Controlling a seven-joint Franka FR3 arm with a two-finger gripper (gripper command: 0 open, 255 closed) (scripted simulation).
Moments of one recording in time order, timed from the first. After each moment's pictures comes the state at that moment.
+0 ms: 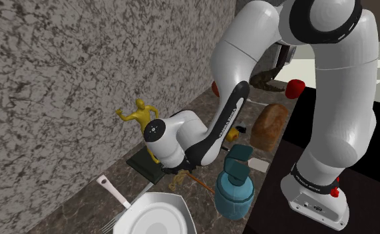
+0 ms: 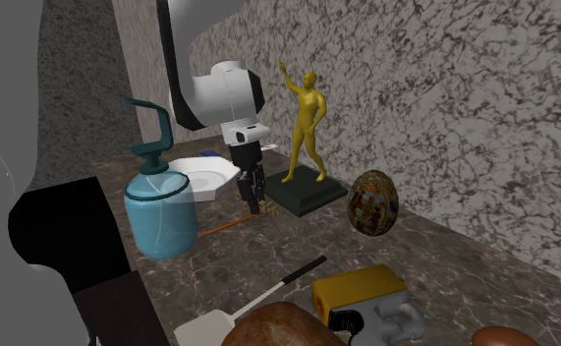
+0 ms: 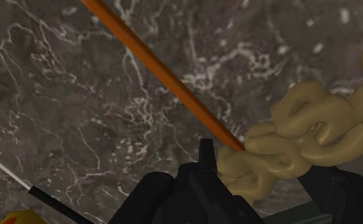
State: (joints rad) arm -0.10 0.40 0.77 -2.30 -0.75 2.29 1.98
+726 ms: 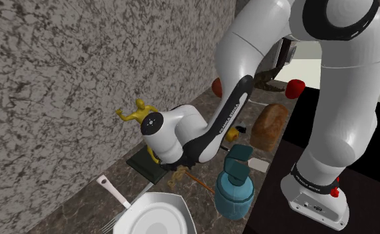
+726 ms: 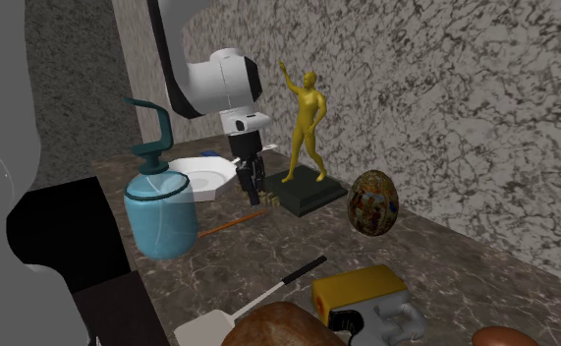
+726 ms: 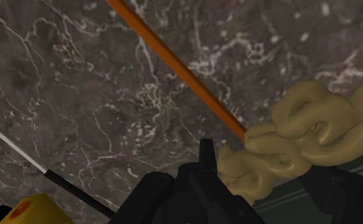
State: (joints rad) arm -0.13 0.34 0.81 -2.30 -0.67 2.26 1.92
